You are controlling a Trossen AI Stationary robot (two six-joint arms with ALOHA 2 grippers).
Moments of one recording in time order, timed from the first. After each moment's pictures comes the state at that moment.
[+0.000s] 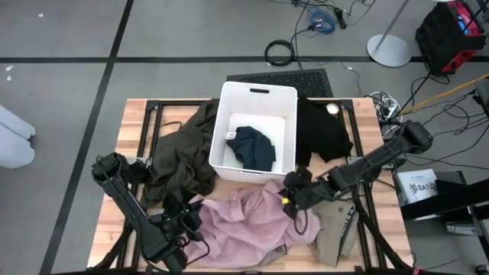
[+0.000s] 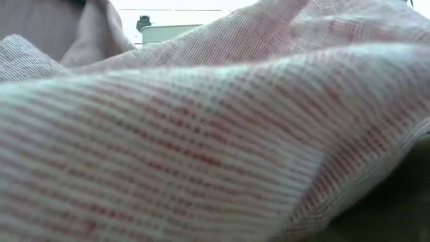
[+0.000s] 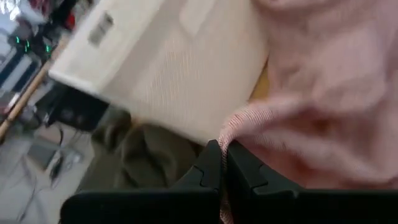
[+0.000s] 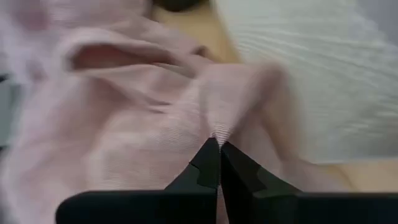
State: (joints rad) left arm -0.90 1.84 1.47 -1.56 -0.97 -1.30; right arm 0.46 1.39 0.90 -0.43 0.41 0.87
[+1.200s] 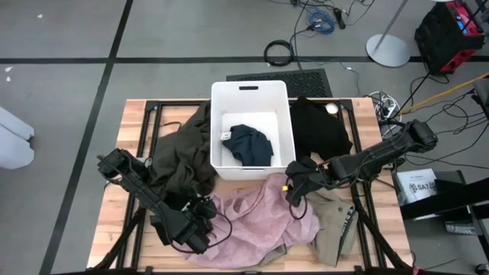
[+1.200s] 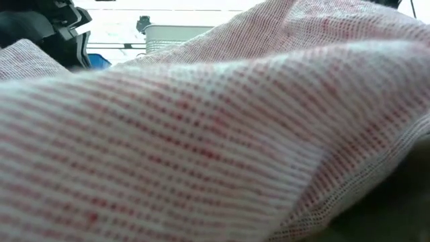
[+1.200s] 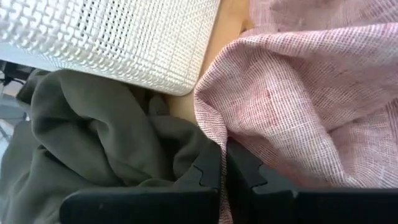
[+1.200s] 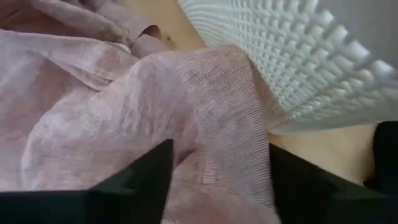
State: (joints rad) left arm -0.72 1.84 1.25 -1.12 -0.75 -0.98; right arm 0.35 1.38 0.87 -0.60 0.28 0.85
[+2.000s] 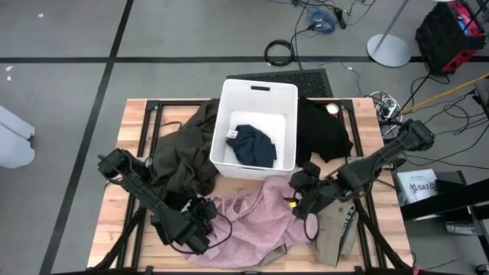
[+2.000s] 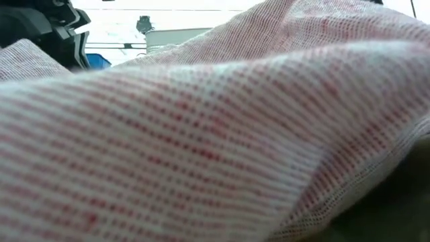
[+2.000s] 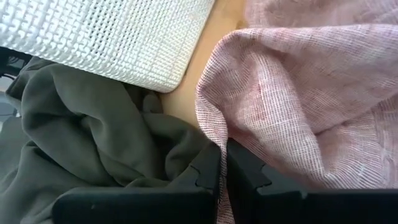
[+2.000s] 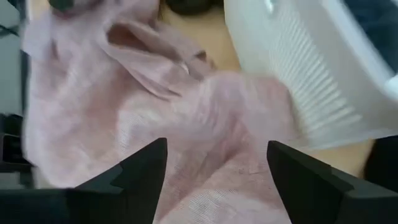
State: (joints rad) left arm -0.73 1.84 1.25 -1.11 -0.74 -0.99; right arm 0.53 1.35 1.14 -0.79 0.45 0.80
